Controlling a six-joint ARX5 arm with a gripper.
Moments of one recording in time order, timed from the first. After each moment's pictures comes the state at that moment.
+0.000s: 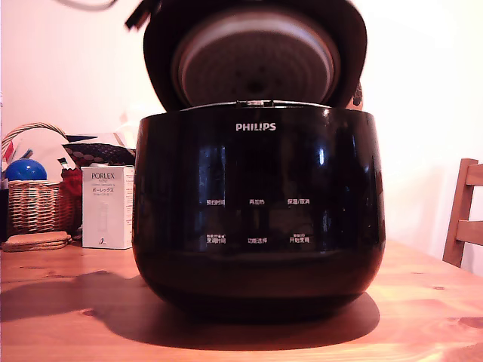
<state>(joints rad) -0.61 1.55 1.50 -0.62 0.27 -0.13</state>
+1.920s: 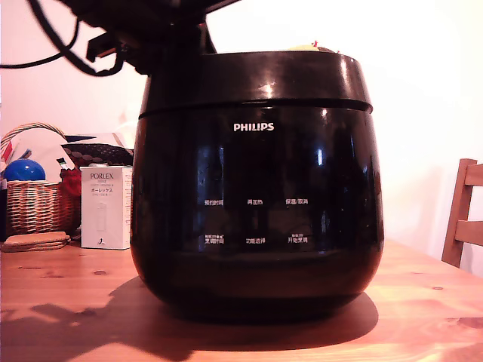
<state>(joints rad) -0.89 1.28 0.67 0.41 -0.29 -0.18</state>
